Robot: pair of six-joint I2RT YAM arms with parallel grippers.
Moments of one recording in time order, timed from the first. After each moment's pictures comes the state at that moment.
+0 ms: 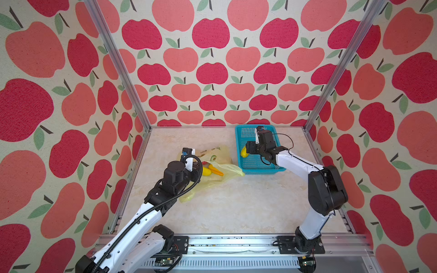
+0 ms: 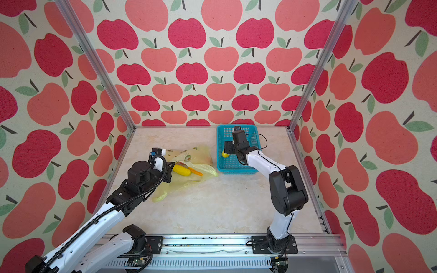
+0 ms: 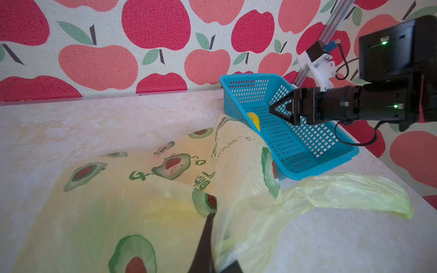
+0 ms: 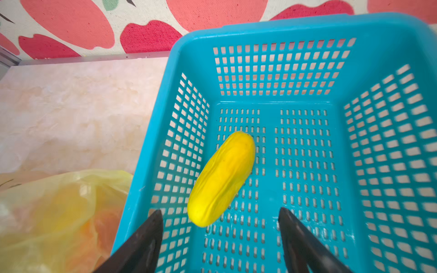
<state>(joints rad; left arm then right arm) -0.50 0.84 0.69 -0.20 0.00 -0.22 0.51 1.69 1.21 -0.15 0.12 0.28</state>
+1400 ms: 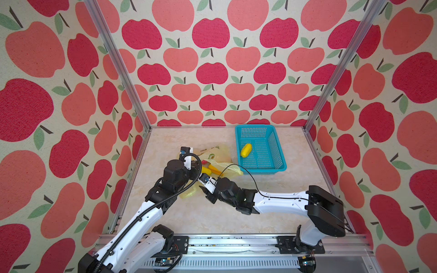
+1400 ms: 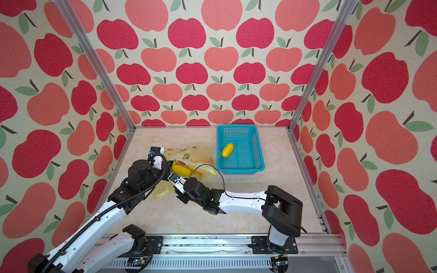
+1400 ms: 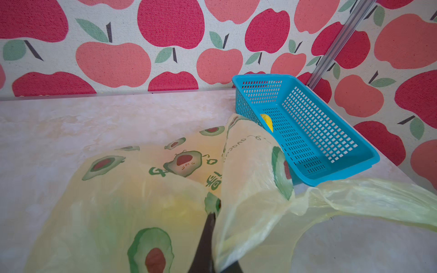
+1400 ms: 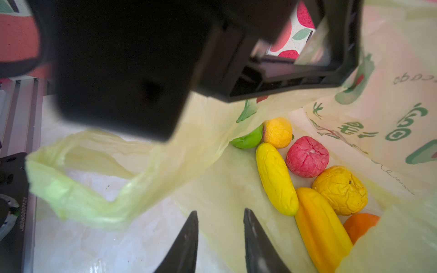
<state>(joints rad) -0.46 0.86 0.68 -0.18 -0.03 -0.22 1.28 1.67 0.99 0.30 0.23 -0.05</state>
